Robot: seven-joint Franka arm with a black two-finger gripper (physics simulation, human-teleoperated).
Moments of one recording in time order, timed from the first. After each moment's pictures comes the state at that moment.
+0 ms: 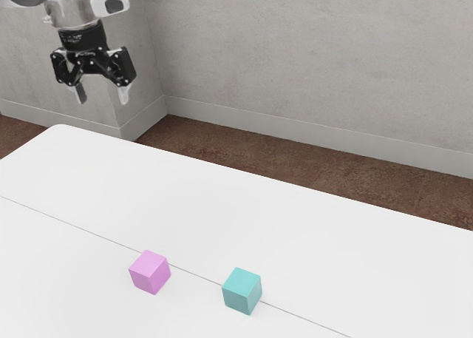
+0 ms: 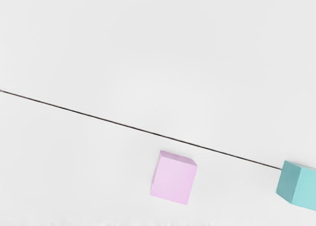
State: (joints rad) arm -0.10 -0.15 0.12 -1.64 0.01 1.49 -0.26
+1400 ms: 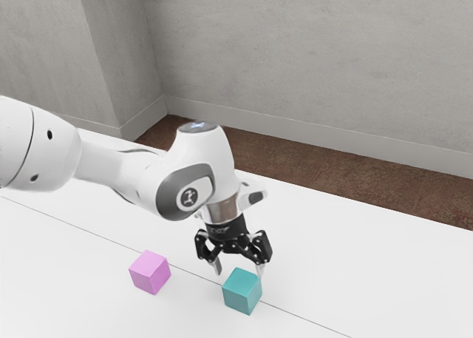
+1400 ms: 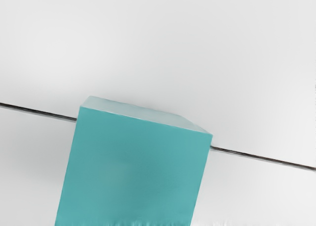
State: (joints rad) arm -0.31 0.11 -0.12 -2.23 -0.24 2.33 -0.48
